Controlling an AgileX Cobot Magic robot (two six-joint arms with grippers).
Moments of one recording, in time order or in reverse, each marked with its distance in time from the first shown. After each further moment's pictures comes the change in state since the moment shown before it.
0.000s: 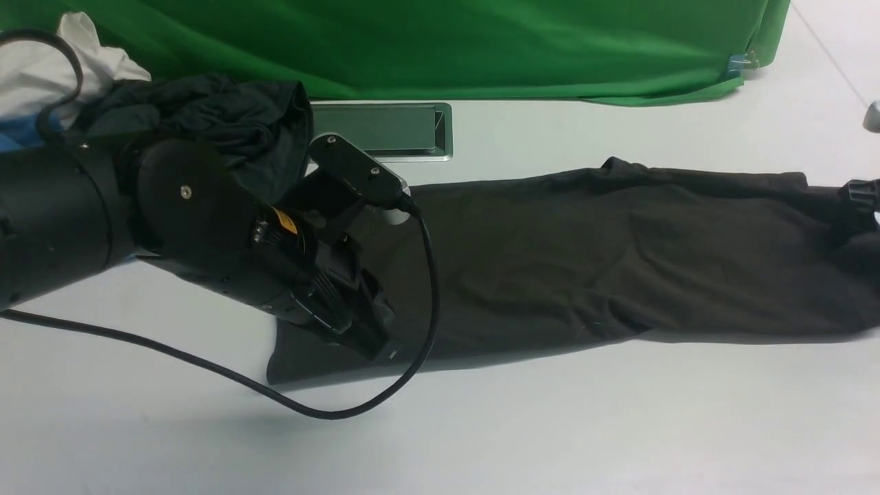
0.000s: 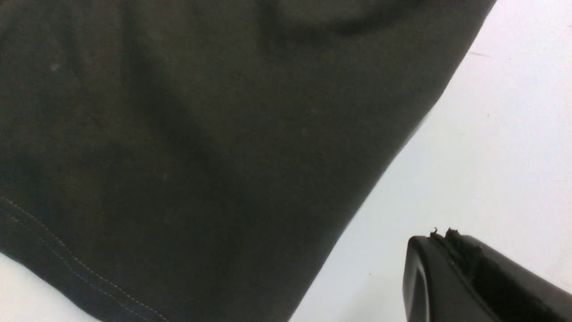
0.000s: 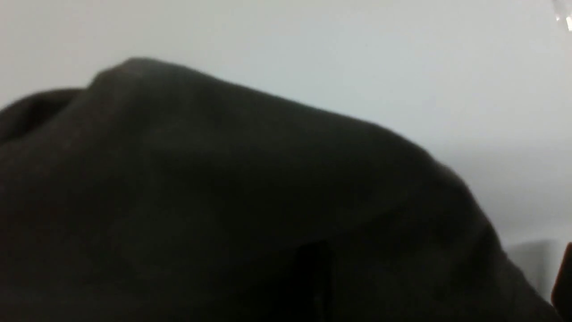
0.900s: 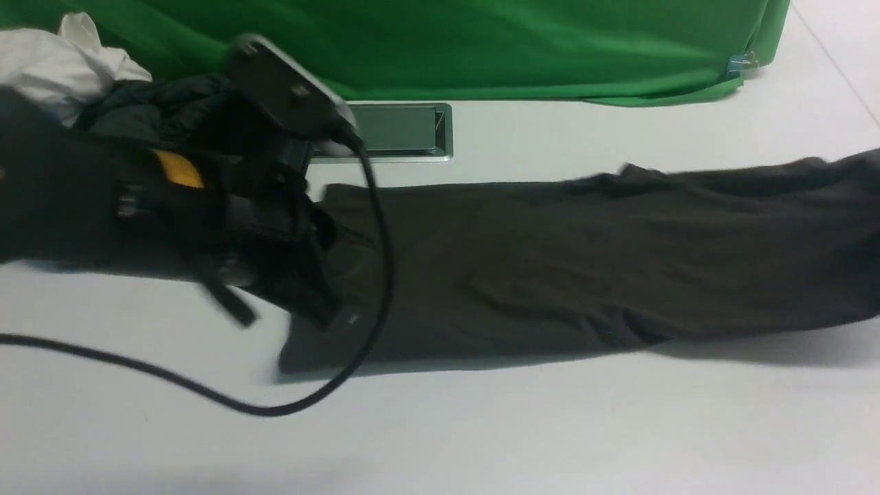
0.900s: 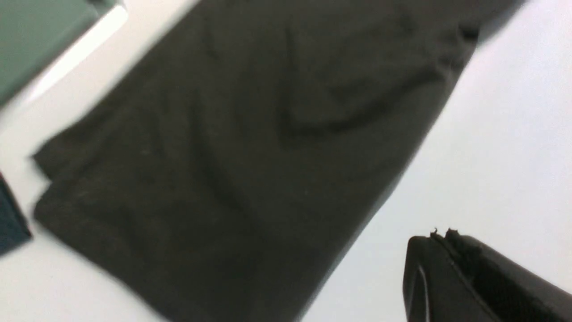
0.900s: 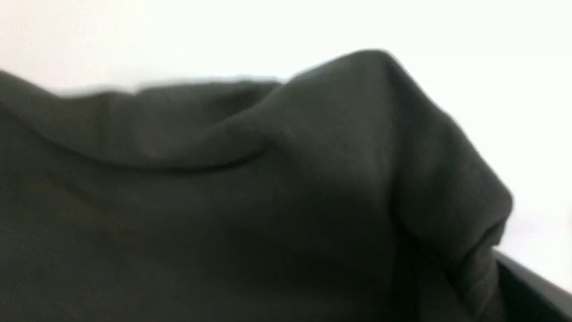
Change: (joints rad) right arm -0.019 -0.295 0.003 -0.074 0.234 0.047; left arm 0.000 -0.329 0.000 -0.007 0.036 0.007
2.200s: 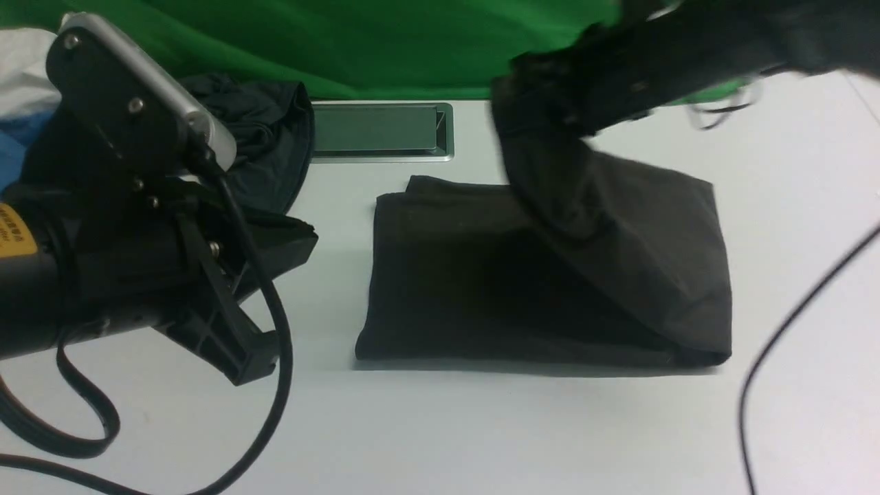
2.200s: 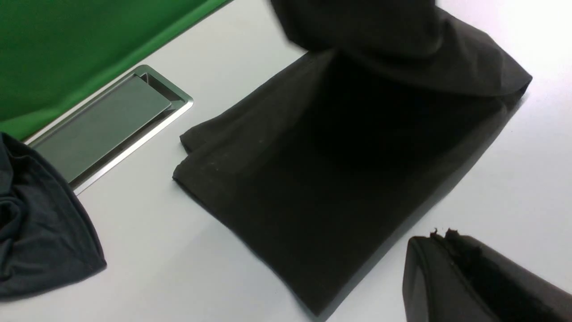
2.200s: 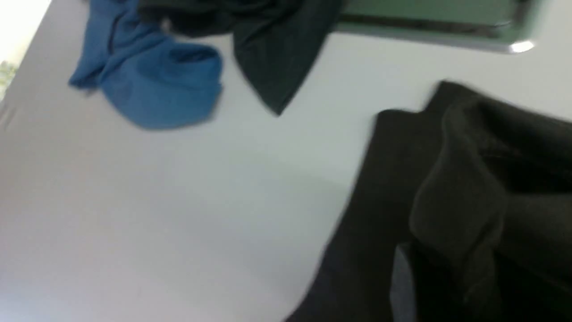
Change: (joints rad) right arm 0.694 0.072 -0.079 0.749 -0.239 -0.215; left arm 0.000 -0.238 0.148 0.014 -0.116 -0.005
